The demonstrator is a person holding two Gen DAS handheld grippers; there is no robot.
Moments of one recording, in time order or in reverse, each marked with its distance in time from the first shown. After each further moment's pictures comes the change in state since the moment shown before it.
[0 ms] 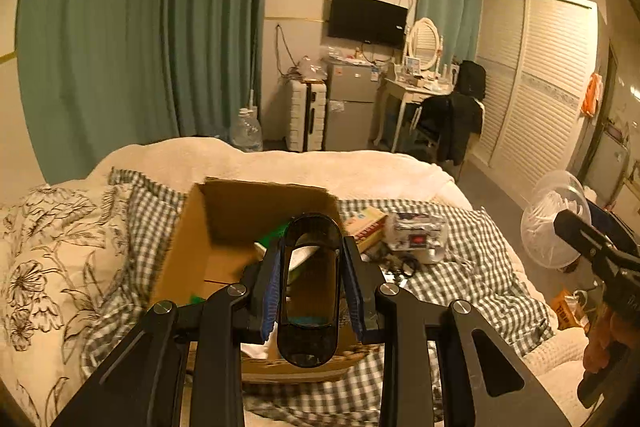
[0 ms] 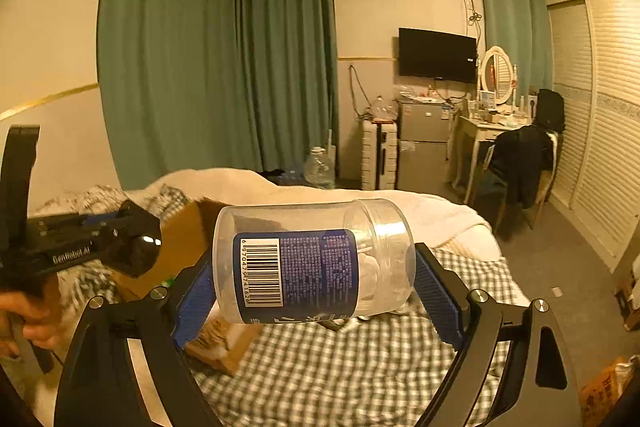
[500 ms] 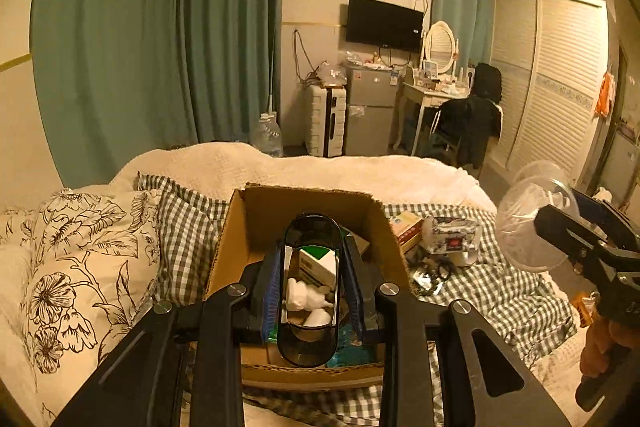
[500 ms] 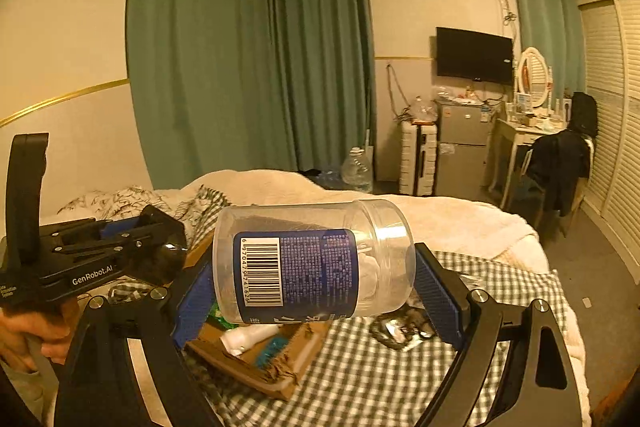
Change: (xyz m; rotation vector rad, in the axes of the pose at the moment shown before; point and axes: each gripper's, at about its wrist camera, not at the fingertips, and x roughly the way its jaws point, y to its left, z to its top) left arm 0.007 0.043 0.001 0.017 -0.010 0.057; right arm 0.055 0.058 0.007 -0.033 0.020 0.113
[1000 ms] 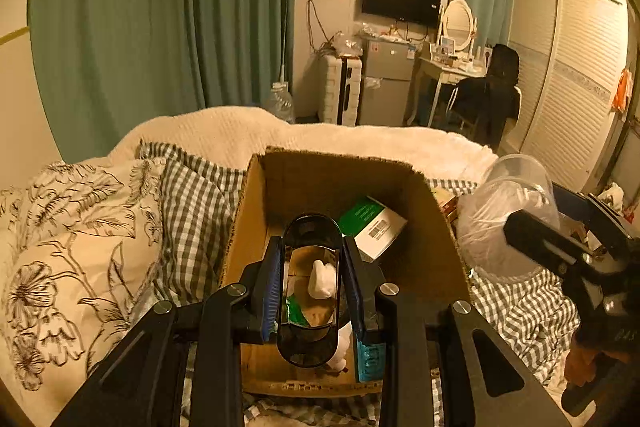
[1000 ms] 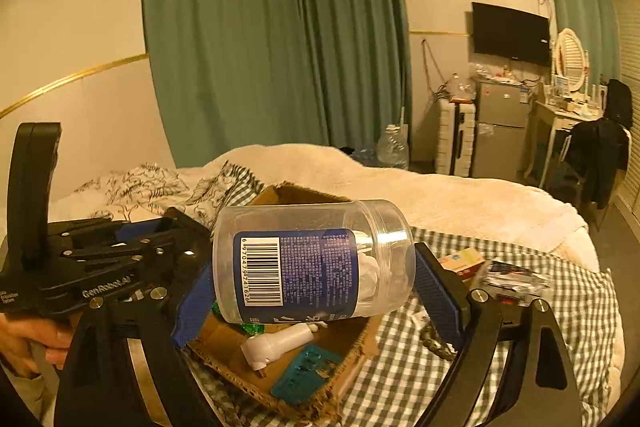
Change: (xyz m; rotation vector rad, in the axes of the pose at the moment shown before) left arm 0.062 0.032 -0.015 -0.025 0.106 0.029; right arm 0.084 0.023 -0.022 -0.018 0.087 0.124
